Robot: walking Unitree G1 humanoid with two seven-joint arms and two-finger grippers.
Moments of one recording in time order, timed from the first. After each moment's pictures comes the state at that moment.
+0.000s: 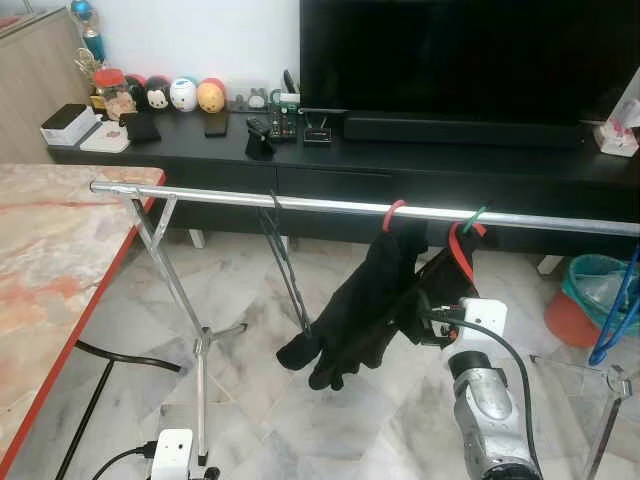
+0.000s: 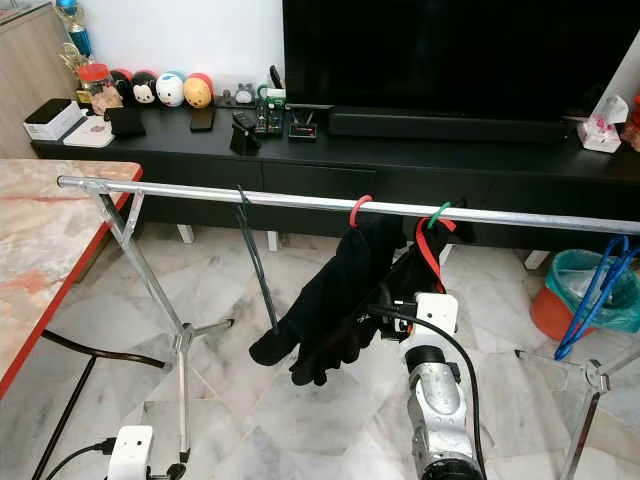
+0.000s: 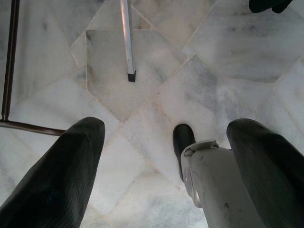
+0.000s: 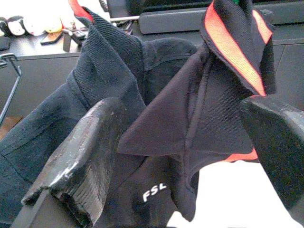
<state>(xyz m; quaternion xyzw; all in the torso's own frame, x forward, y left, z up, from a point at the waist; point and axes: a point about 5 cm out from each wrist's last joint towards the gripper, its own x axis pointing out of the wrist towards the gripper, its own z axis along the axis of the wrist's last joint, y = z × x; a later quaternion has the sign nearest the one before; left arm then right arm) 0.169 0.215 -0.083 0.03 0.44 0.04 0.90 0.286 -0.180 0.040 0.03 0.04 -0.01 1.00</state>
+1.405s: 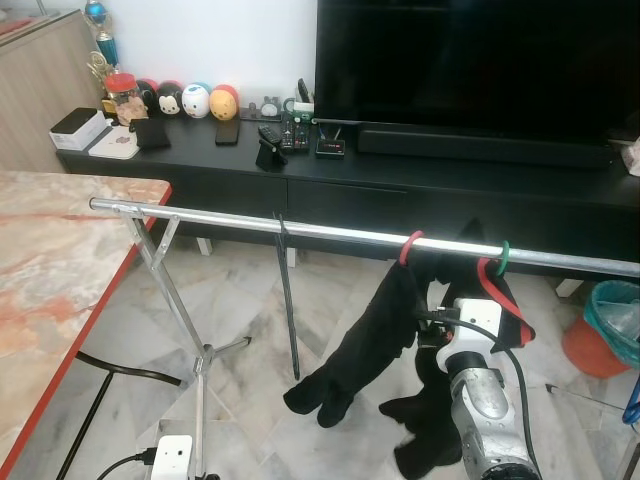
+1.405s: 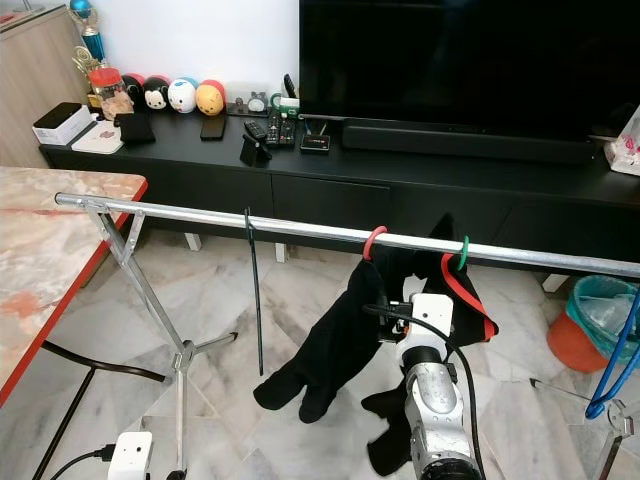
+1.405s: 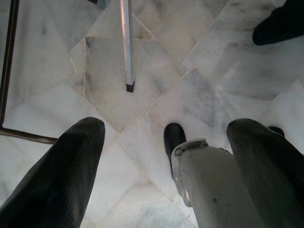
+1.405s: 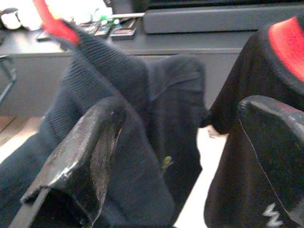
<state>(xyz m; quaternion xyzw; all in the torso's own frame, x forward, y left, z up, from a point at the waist) 0.164 0.215 -0.086 0.03 0.44 0.05 0.90 0.286 -0.184 0.039 0.02 0.04 -0.04 1.00</state>
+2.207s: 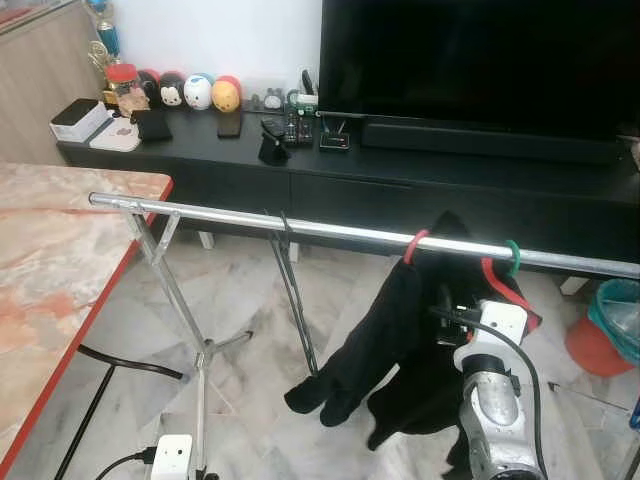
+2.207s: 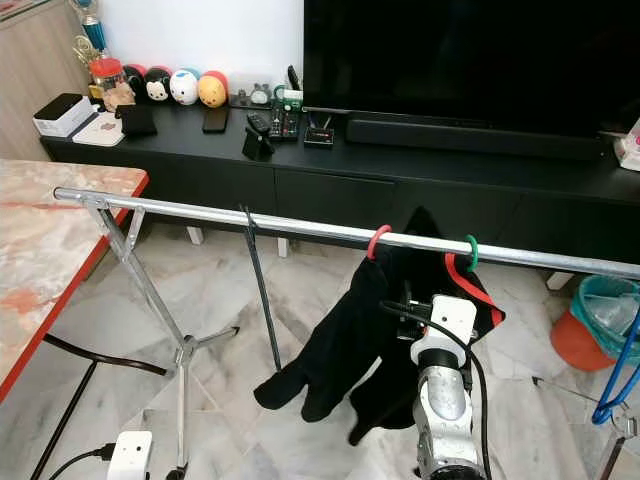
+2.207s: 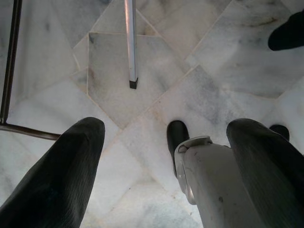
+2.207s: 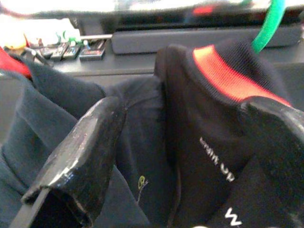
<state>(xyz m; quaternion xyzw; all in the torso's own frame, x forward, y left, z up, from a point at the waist) 0.164 0.216 -0.085 0.03 0.44 0.05 0.90 0.277 -0.196 0.049 0.01 0.00 -0.11 0.99</state>
